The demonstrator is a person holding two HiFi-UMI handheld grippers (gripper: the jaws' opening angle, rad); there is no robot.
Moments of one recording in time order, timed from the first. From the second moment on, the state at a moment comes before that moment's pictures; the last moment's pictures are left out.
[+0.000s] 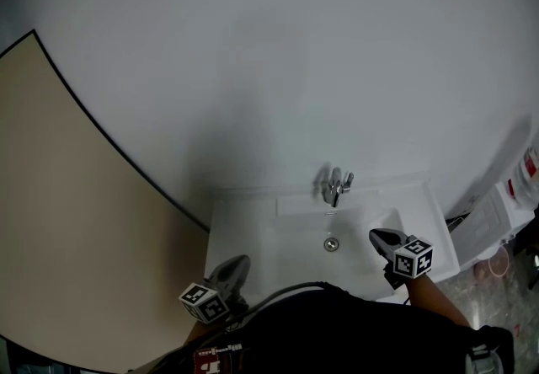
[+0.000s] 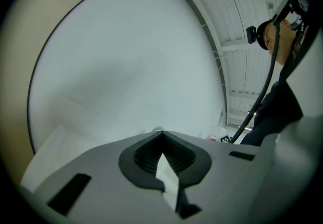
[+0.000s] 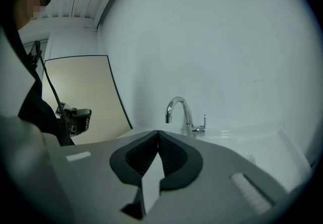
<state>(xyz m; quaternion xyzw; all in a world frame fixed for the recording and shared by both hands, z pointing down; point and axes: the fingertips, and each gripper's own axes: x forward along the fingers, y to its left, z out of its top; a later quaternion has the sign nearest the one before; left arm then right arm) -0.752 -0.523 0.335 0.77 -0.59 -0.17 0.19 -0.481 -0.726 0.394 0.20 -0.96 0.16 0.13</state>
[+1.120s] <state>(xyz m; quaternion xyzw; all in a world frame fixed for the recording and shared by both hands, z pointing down) -0.756 -0.640 0.333 0.89 -0.43 -0.06 0.15 -0.427 -0.716 0.350 0.39 -0.91 0.13 0.11</state>
